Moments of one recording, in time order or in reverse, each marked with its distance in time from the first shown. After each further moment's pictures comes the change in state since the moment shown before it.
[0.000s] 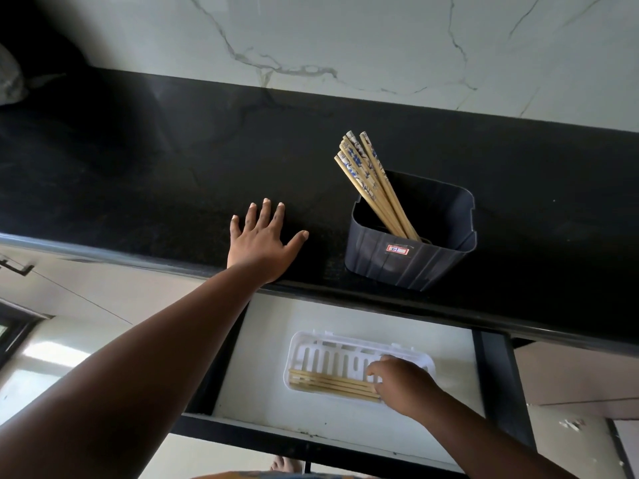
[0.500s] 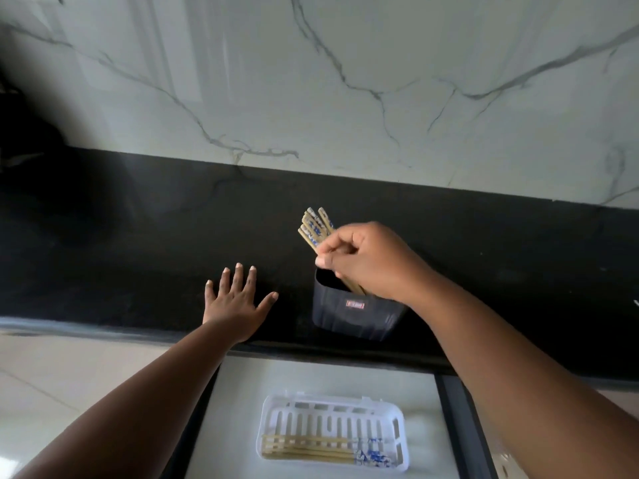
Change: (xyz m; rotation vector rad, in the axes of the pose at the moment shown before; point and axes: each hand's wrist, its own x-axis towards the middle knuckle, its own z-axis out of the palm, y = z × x) left_hand 0.004 -0.001 0.000 0.061 -0.091 0.008; right_hand -0.084 -0.094 -0.258 0.562 0.688 -0.267
